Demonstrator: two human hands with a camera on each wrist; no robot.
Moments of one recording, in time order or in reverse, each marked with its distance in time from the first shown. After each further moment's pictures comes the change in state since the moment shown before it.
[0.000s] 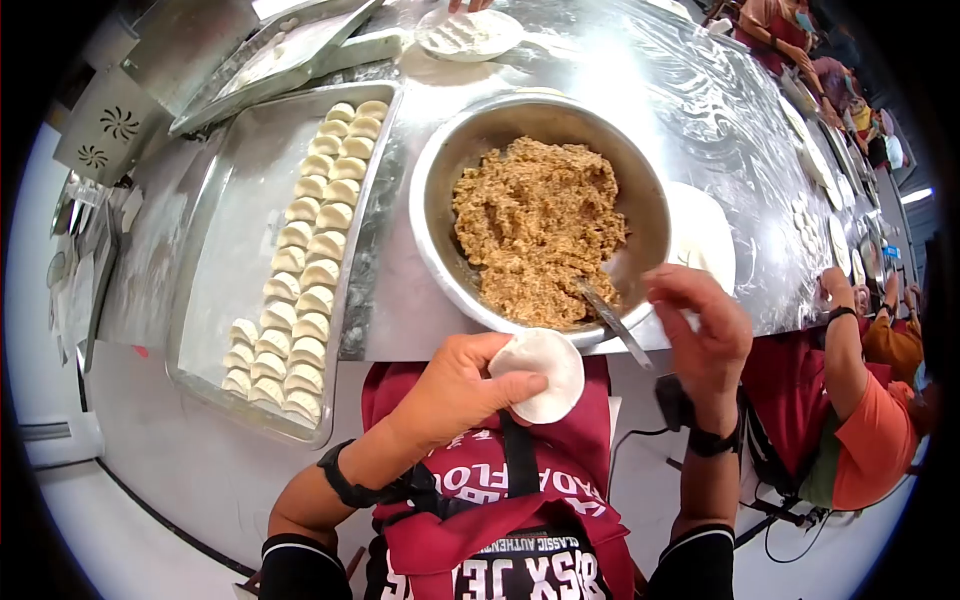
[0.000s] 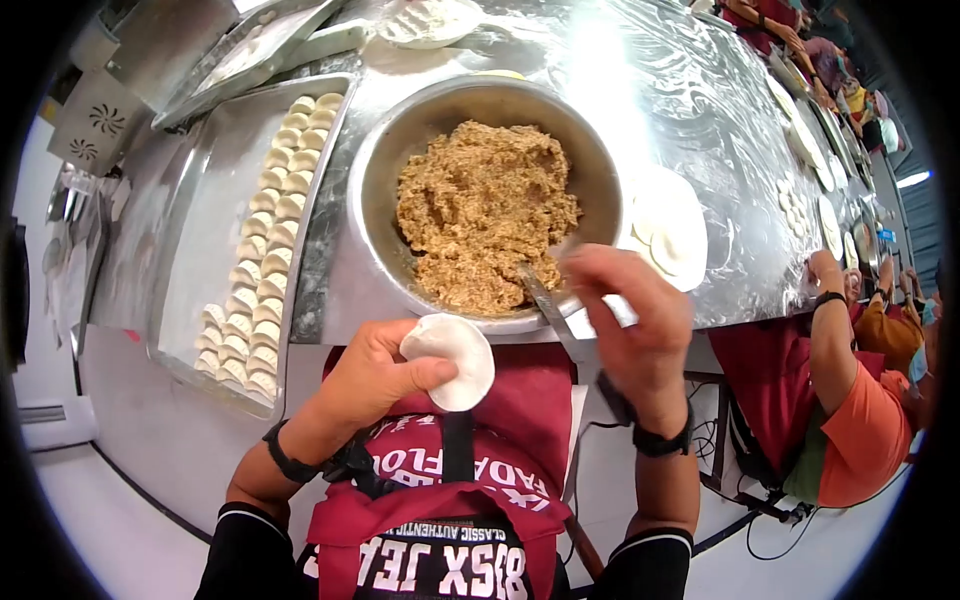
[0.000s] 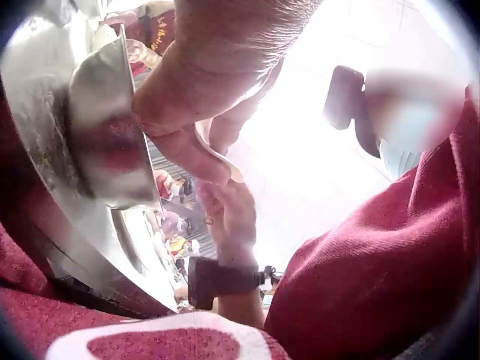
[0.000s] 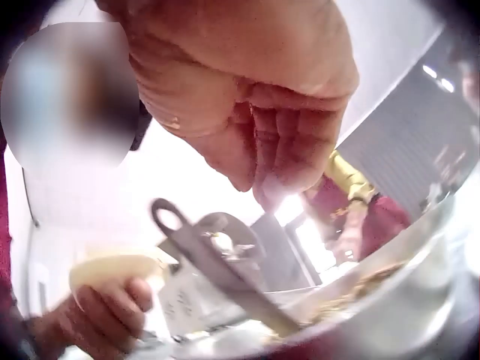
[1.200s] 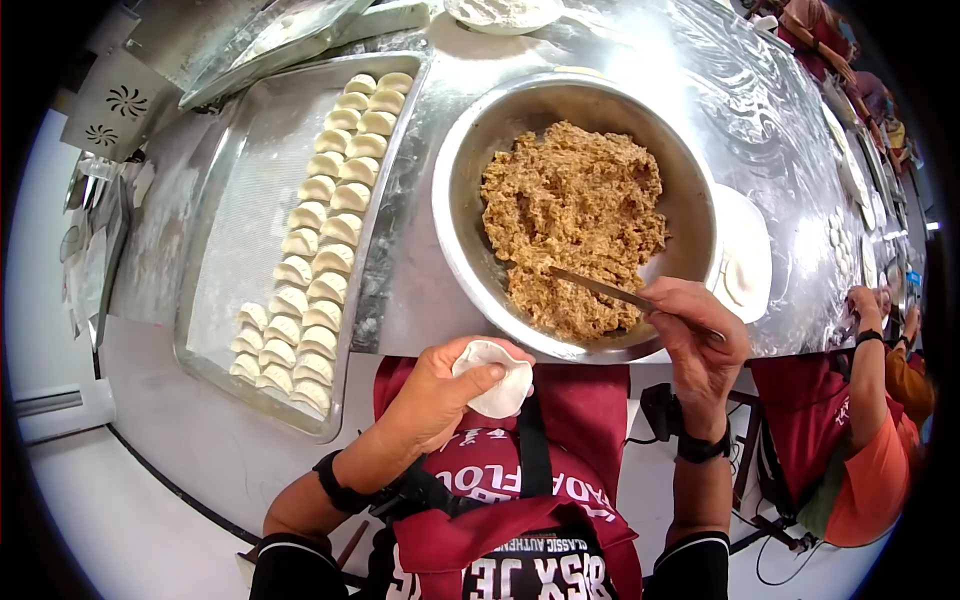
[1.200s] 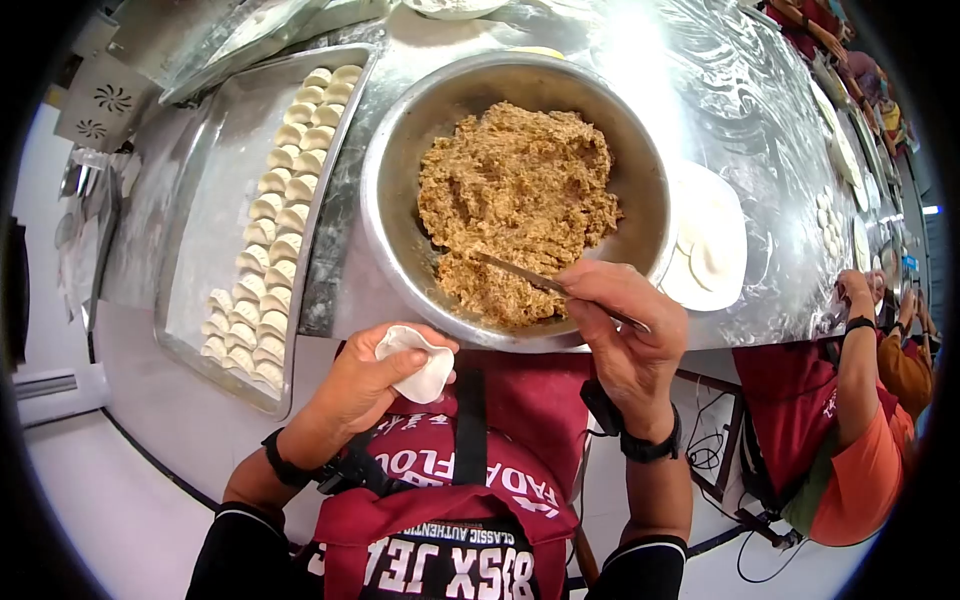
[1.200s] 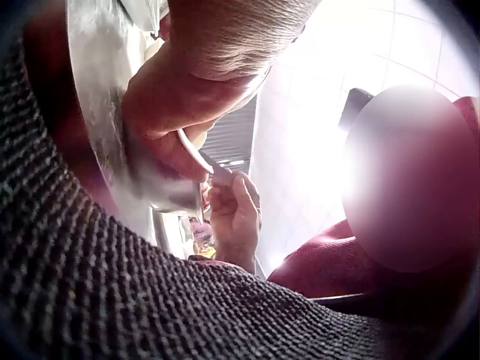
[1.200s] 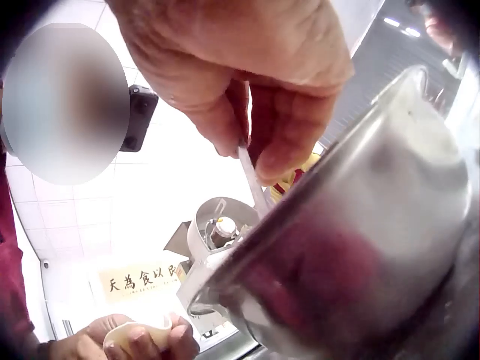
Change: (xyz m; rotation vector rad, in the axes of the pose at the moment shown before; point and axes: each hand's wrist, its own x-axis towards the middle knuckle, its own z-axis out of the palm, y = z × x) left_hand -0.003 -0.036 -0.034 -0.316 0.168 -0.039; right_hand -0.001 0.021 0.037 0.436 -0.004 0.096
